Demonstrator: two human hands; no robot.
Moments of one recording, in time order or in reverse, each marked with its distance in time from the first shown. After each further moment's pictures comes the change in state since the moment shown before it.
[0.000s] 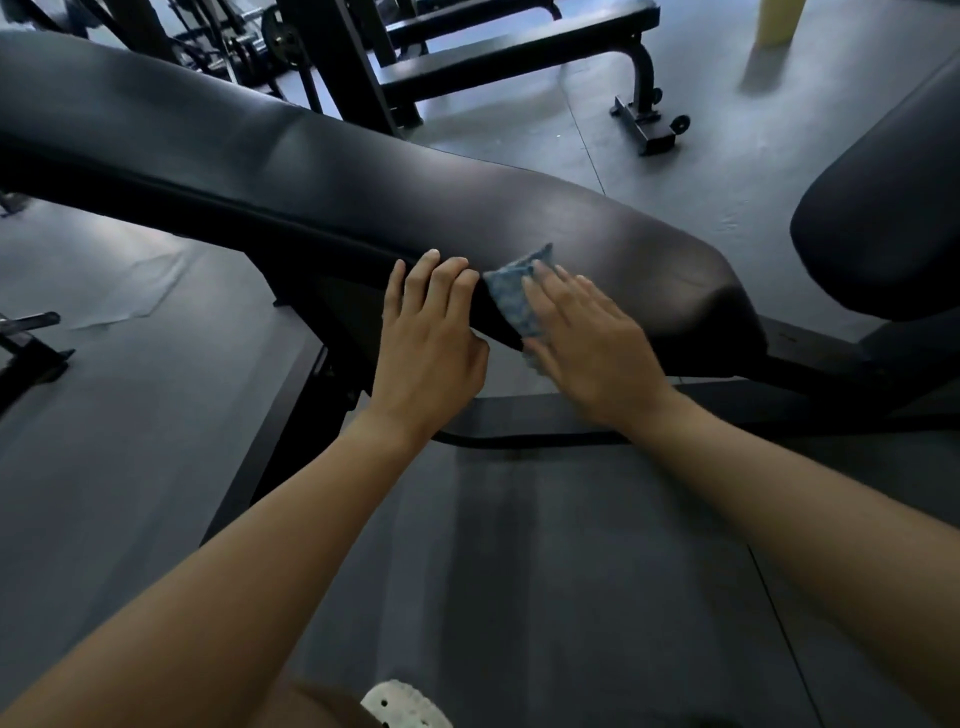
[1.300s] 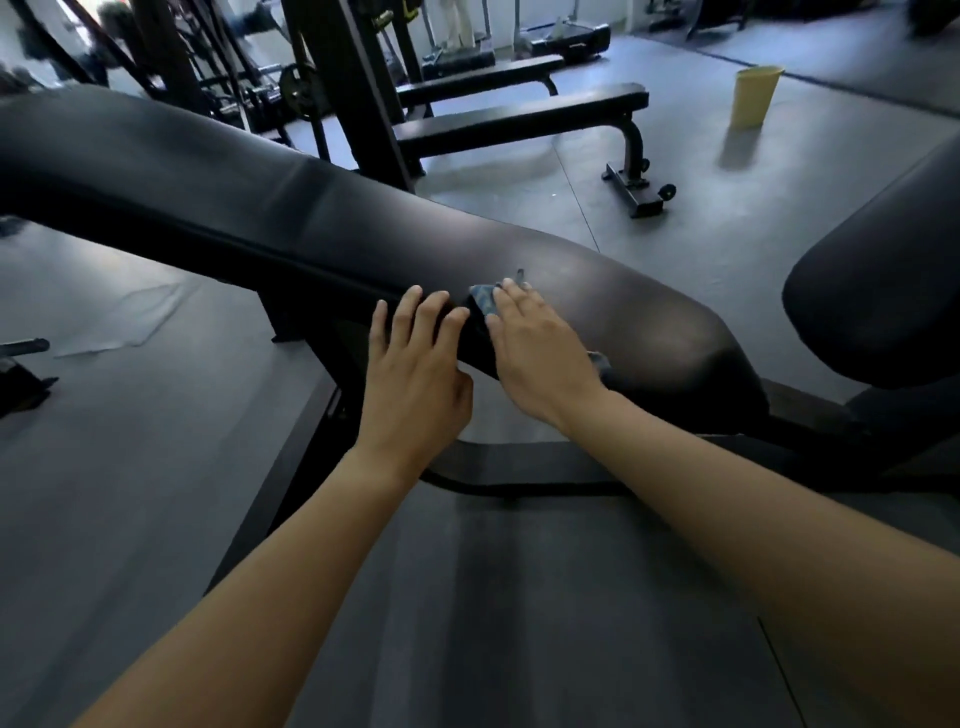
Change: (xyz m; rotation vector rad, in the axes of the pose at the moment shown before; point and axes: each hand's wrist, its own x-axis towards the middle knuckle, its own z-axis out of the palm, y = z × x) left_hand 0.004 -0.033 -0.022 0.075 -0.045 -0.077; right_hand 0.090 -0.063 -0.023 0.120 -0.171 0.145
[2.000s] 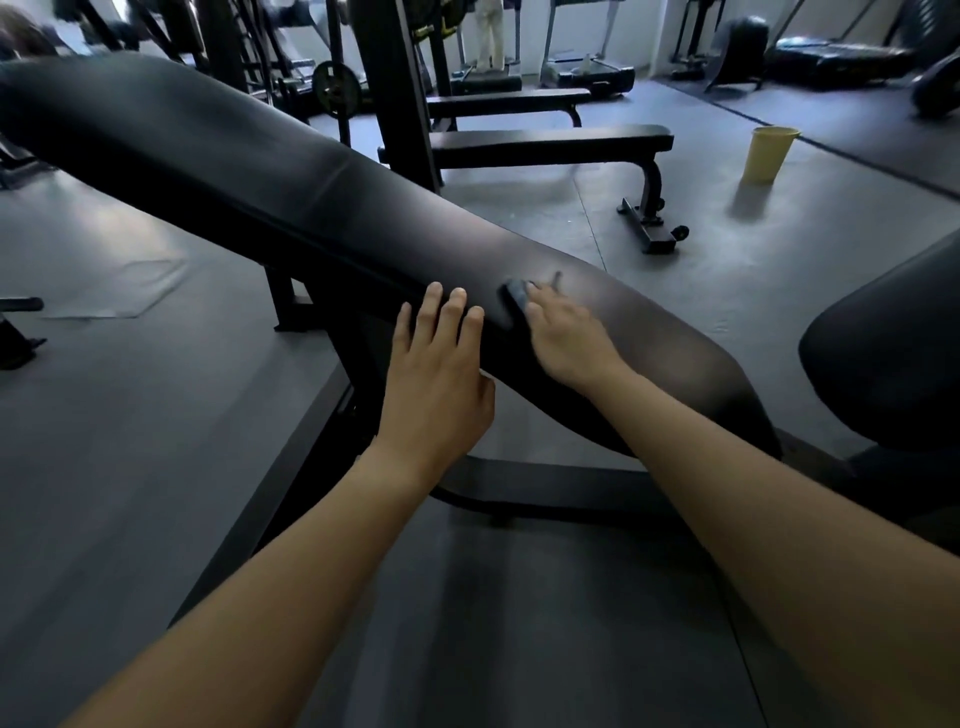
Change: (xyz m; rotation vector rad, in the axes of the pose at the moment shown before) left_hand 0.005 -0.009 -0.003 -0.070 0.021 -0.090; right_hand 0.053 0.020 0.007 0.067 -0.272 0.106
